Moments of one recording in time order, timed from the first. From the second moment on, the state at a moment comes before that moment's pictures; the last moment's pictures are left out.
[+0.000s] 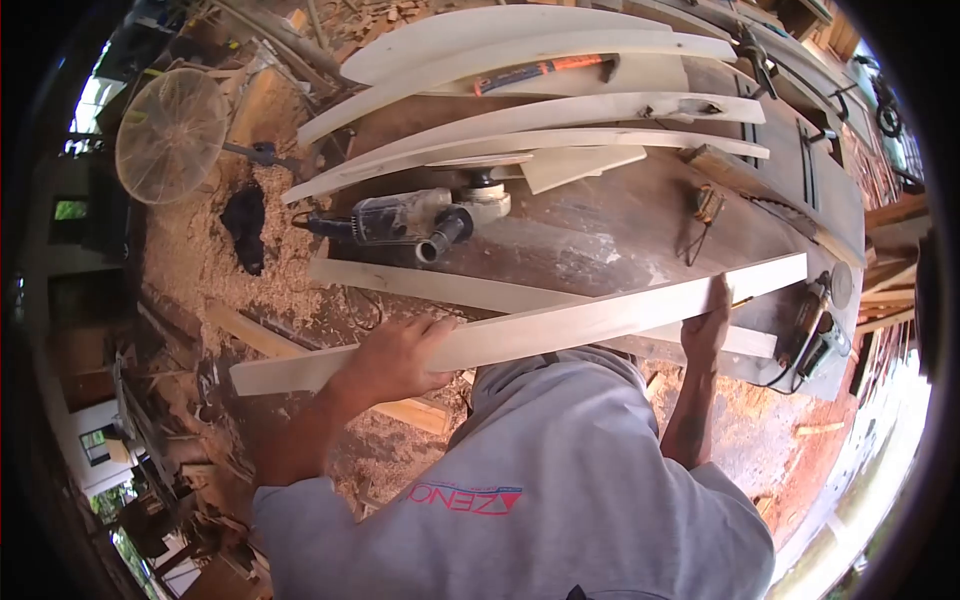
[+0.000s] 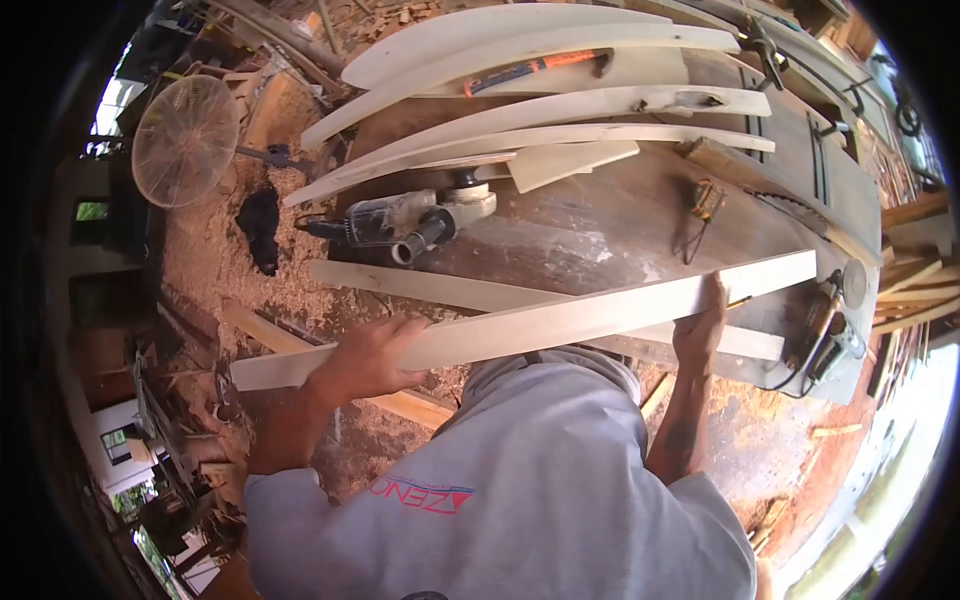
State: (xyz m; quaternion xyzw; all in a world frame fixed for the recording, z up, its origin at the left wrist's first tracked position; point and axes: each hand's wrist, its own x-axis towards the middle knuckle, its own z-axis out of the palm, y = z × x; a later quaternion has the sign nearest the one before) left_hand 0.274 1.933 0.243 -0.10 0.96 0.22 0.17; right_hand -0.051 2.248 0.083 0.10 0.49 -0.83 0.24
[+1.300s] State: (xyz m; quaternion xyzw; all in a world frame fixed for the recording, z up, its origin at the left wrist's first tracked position) left_hand 0.242 1.903 0.061 -0.14 0.98 0.12 -0.10; right_hand -0.098 2.274 0.072 -0.44 0.86 -0.13 0.21
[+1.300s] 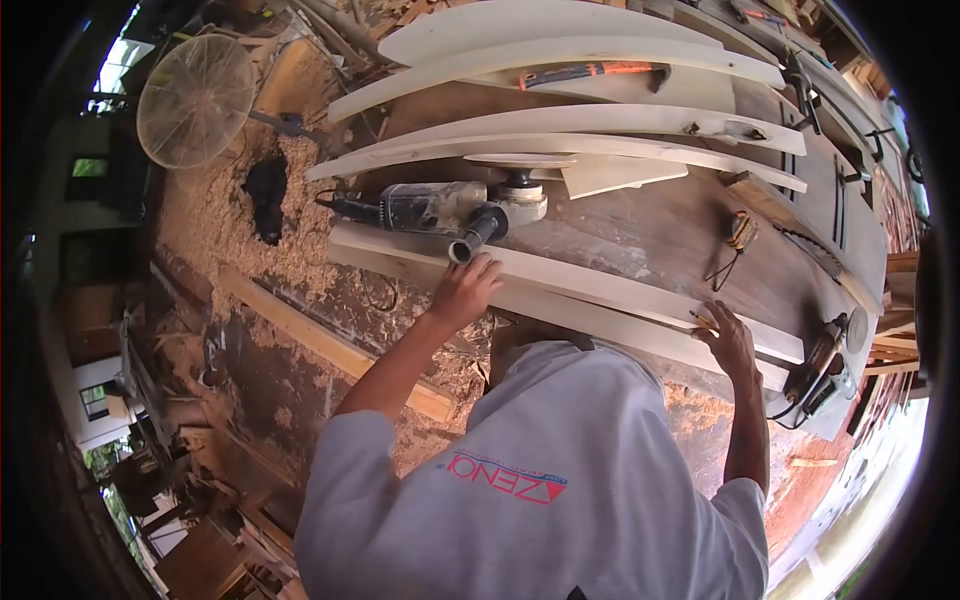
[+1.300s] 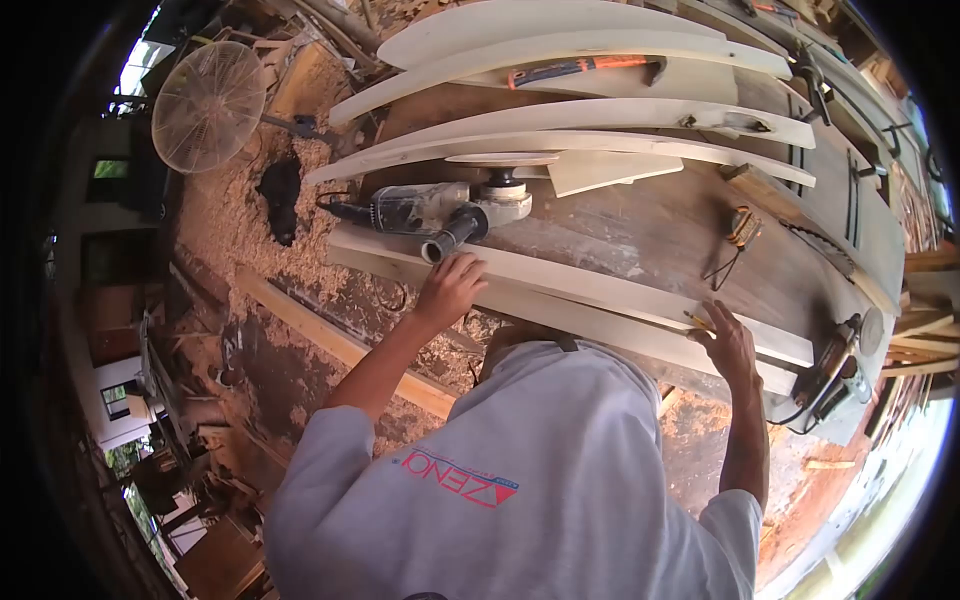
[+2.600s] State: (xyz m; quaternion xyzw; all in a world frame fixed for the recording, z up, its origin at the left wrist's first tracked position) left_hand 0.240 1.978 0.057 -0.01 0.97 0.24 -0.04; right_hand -0.019 2.309 0.097 -0.49 0.84 -0.08 0.23
